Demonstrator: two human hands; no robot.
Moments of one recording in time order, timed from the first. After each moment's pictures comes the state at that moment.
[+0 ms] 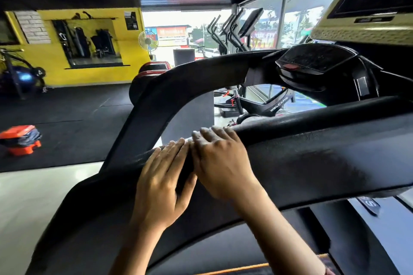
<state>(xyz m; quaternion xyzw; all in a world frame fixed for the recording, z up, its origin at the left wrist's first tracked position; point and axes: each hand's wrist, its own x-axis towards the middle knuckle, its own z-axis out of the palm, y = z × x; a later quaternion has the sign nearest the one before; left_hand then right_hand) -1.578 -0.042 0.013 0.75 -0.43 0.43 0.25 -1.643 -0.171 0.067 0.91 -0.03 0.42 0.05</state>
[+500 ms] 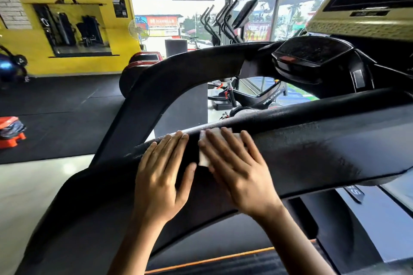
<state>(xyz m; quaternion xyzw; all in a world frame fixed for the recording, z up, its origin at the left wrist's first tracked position) -1.577 -0.040 0.002 0.73 -0.42 0.46 0.28 -1.674 -0.200 0.015 0.87 0.07 0.48 0.09</state>
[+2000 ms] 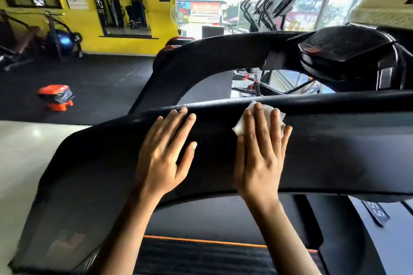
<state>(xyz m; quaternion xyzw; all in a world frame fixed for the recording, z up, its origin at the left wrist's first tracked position) -1.615 -0.086 0.002 0.74 -0.39 0.50 0.25 -1.694 -0.250 0.003 0.80 -0.05 0.60 -0.09</state>
